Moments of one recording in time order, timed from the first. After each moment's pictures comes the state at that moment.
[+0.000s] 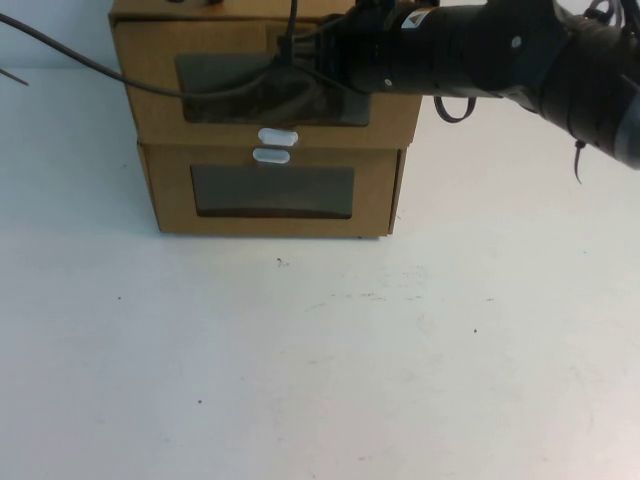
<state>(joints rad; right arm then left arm) 0.55 1.87 -1.72 0.55 0.34 -0.28 -0.21 2.00 -2.24 -0.49 1.09 0.51</state>
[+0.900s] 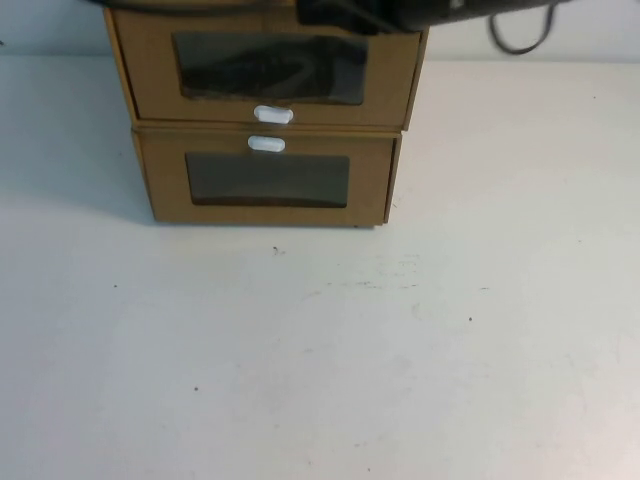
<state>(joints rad) 0.52 1.71 -1.82 0.55 0.75 -0.30 -0.21 1.99 -2.35 -0.44 1.17 0.50</state>
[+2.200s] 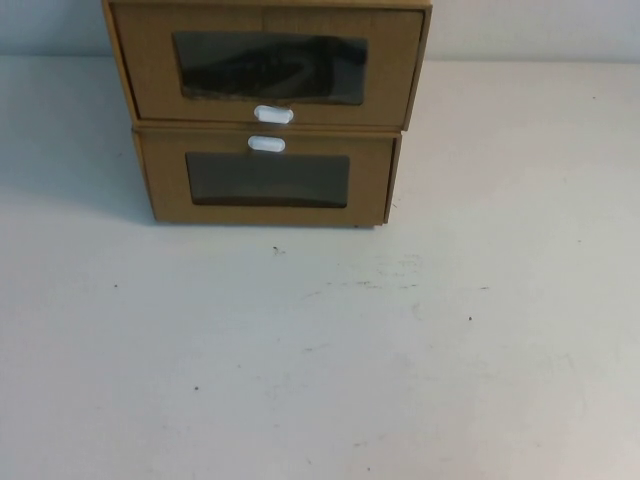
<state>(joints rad) 0.52 0.24 -0.56 0.29 0.73 0.07 -0.21 0.26 -0.44 -0.83 0.35 0.91</state>
